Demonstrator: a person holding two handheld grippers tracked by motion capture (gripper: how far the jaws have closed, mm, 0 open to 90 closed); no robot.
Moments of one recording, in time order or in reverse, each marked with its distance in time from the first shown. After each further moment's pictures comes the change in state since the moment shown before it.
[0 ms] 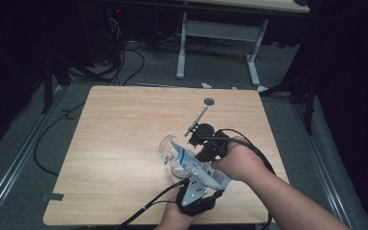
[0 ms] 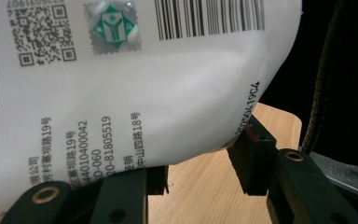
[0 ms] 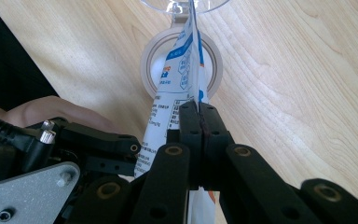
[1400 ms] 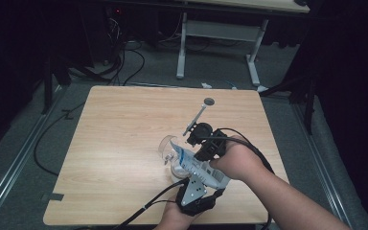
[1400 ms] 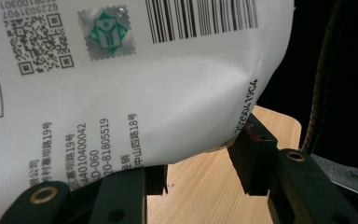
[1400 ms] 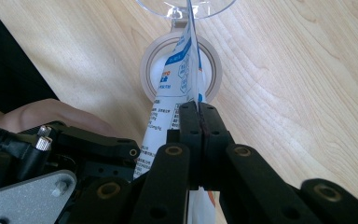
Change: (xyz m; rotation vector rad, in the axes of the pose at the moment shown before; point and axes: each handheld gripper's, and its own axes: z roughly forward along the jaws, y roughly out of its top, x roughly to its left) left arm -0.001 0.003 0.000 -0.013 -0.004 -0.001; right arm 0.001 0.004 0.000 -0.004 -0.001 -0.010
